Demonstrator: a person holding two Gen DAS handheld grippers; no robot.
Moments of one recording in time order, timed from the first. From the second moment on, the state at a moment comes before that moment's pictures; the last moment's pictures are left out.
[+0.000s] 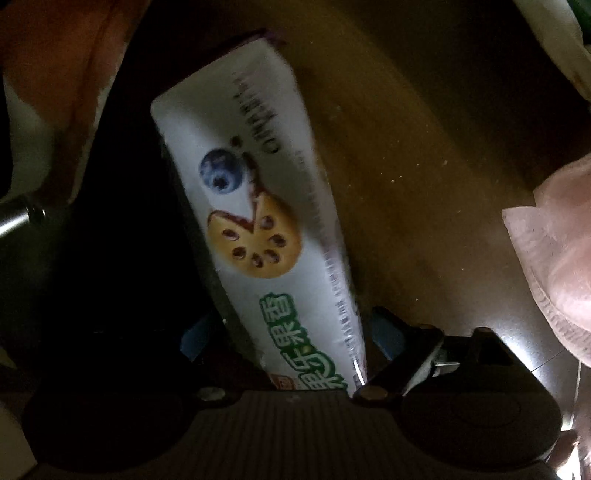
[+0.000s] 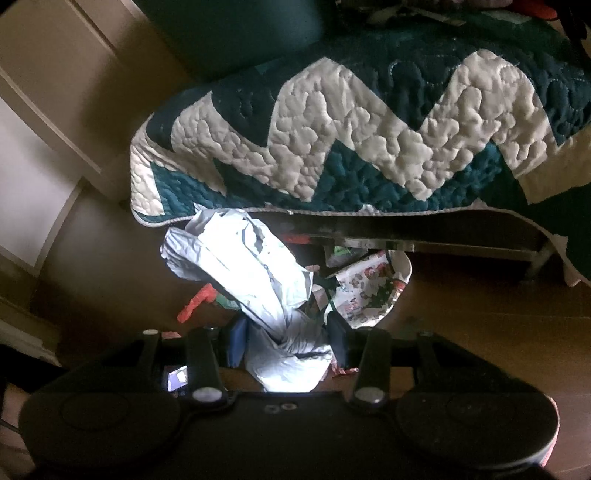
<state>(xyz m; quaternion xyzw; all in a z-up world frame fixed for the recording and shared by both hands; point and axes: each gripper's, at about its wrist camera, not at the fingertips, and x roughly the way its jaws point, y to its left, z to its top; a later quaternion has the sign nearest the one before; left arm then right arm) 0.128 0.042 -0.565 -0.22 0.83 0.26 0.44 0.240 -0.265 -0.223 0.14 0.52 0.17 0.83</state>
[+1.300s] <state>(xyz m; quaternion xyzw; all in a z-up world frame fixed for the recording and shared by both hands) 0.192 -0.022 -0.019 -0.09 0.55 -0.05 0.83 0.158 -0.259 0.010 0.07 0.32 0.12 0.94</state>
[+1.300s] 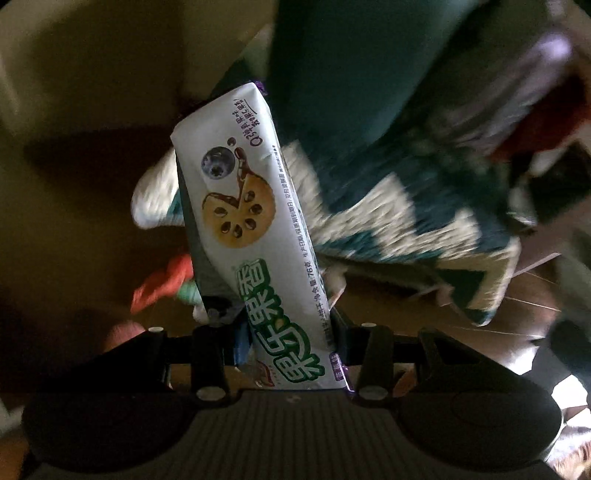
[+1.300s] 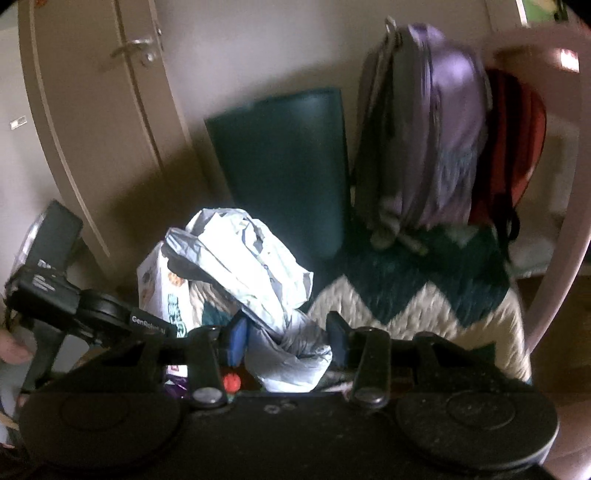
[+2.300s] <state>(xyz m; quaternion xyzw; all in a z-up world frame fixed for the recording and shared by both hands) 0.448 -0.067 0.202 0.07 0.39 -0.09 0.91 0.418 -0.206 0.158 0.03 0.28 0.08 0.96</state>
